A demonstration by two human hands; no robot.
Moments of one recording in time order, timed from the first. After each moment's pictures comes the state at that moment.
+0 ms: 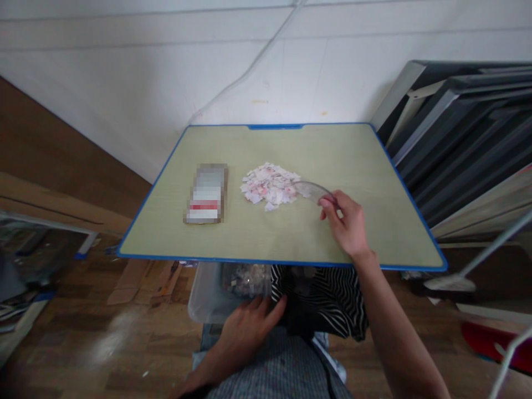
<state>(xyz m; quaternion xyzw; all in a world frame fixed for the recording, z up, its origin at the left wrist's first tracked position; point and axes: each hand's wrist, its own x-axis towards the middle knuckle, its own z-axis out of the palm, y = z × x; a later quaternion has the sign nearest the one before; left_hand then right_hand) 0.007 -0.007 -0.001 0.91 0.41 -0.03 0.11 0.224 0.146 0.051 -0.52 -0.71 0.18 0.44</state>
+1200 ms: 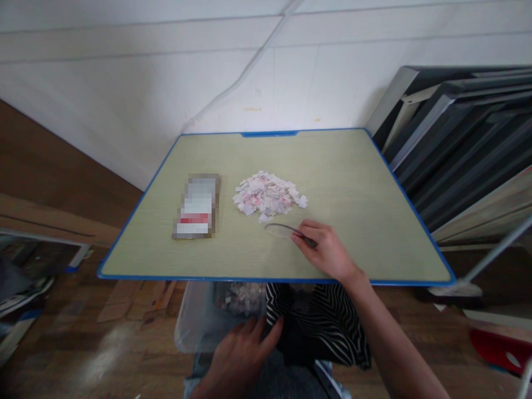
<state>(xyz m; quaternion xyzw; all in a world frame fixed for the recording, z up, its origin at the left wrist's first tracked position) 0.008 -0.007 -0.003 0.90 0.41 -0.07 0.14 0.205 0.140 0.046 -0.44 -0.82 0.22 0.30</state>
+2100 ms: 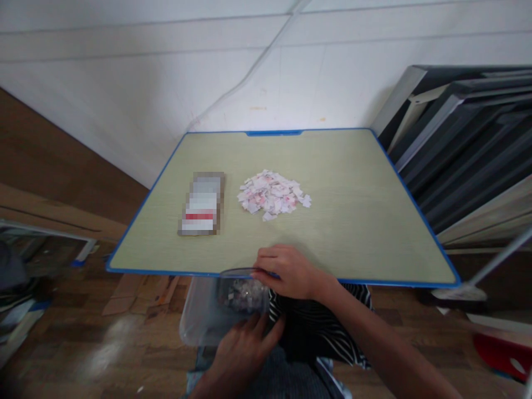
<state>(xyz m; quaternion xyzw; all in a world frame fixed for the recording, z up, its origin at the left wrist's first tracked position) 0.009 -0.008 -0.005 0.90 0.41 -0.04 0.12 0.152 0.118 0.054 -0.26 -0.91 0.25 0.20</state>
